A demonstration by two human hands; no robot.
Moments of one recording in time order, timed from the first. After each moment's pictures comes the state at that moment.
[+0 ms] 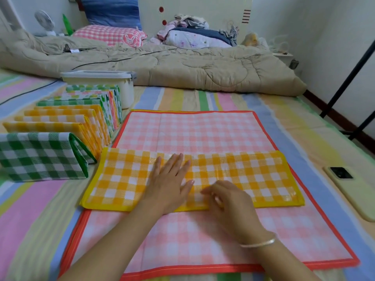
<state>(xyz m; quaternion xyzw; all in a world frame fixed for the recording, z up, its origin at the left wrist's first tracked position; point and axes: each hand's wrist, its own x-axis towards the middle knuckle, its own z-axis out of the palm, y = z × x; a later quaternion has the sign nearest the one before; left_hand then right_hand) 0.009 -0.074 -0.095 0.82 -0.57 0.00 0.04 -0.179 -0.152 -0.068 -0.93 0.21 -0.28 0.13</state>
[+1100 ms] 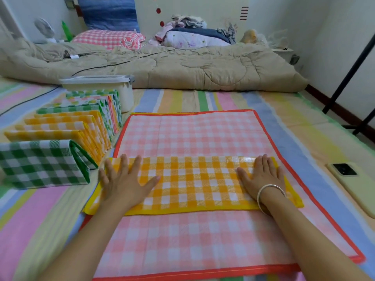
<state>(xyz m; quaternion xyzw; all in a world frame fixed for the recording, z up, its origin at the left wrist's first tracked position) 0.073 -0.024 -0.077 0.94 -0.32 -0.09 0.00 -0.188 -0.270 -0.093 -0.83 0.56 0.02 0.07</state>
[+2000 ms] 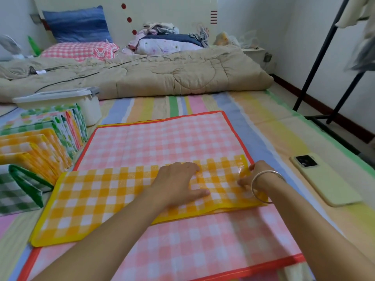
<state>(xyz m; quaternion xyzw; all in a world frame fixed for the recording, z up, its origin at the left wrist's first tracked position) -0.060 -0.156 -0.025 0.77 -0.64 -0.07 0.00 -0.241 -0.309 -0.045 -0.70 0.66 0.02 0.27</state>
